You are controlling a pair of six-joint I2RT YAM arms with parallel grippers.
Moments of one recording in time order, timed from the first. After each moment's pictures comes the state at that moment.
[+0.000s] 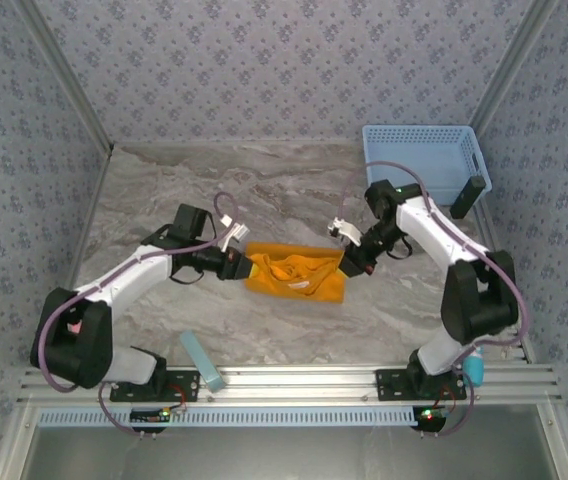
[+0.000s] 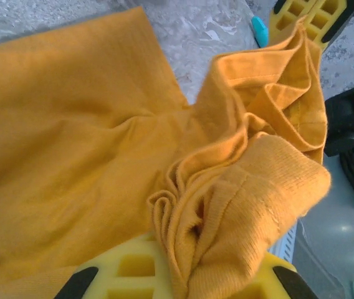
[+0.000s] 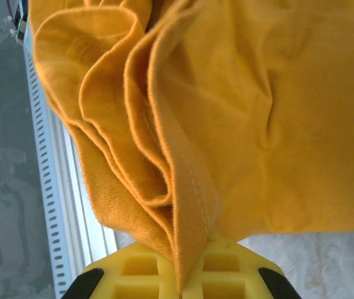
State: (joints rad) left arm -0.39 1.38 0.82 -0.43 0.93 0.00; right arm 0.30 1.65 1.28 -1.27 -0.73 -0.89
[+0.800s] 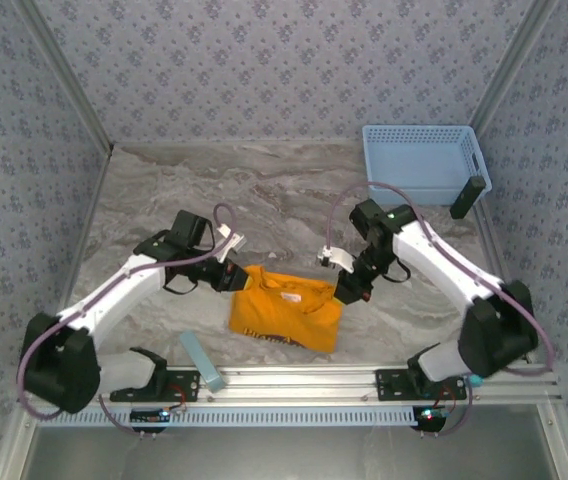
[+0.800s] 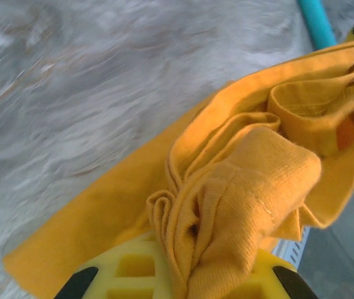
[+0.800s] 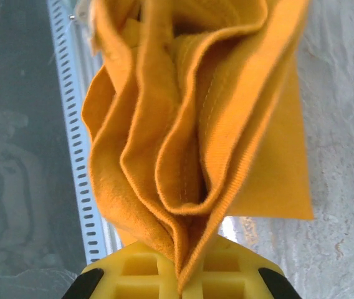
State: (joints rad) left arm -0.42 1.26 0.80 -0.63 0.76 0.00; right arm 0.45 1.47 1.12 -1.26 -0.68 -0.78
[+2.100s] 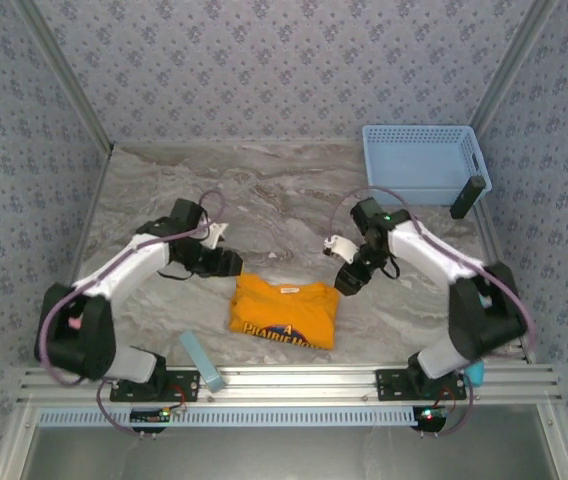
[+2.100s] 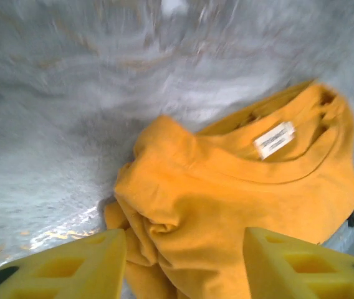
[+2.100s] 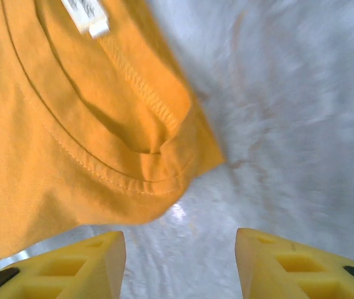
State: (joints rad) left arm -0.33 1.36 0.93 -0.76 0.55 -0.20; right arm 0.42 1.45 1.02 -0.93 -0.35 -0.57
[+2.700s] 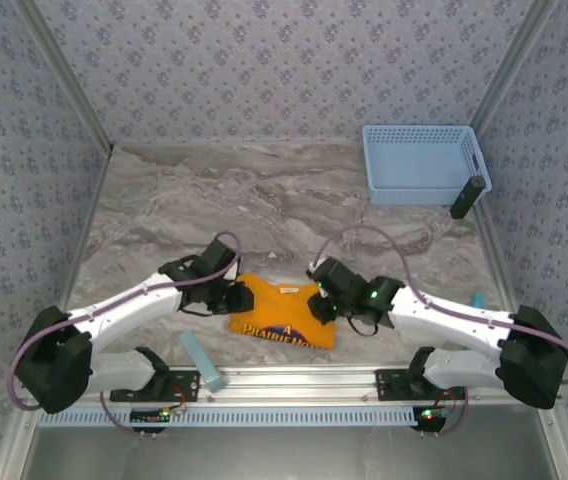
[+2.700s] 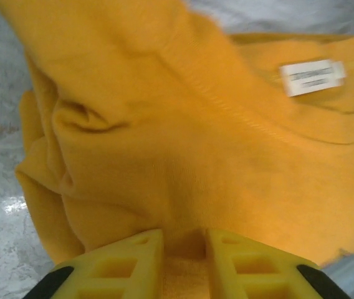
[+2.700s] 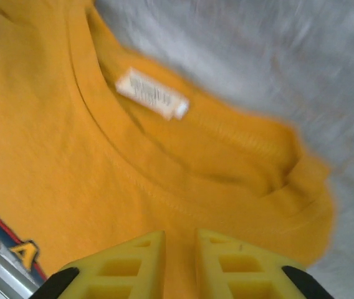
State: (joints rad) left arm -0.74 1.24 0.66 -0.58 0.27 -0.75; right arm 0.98 1.20 0.65 -0.47 0.04 0.48
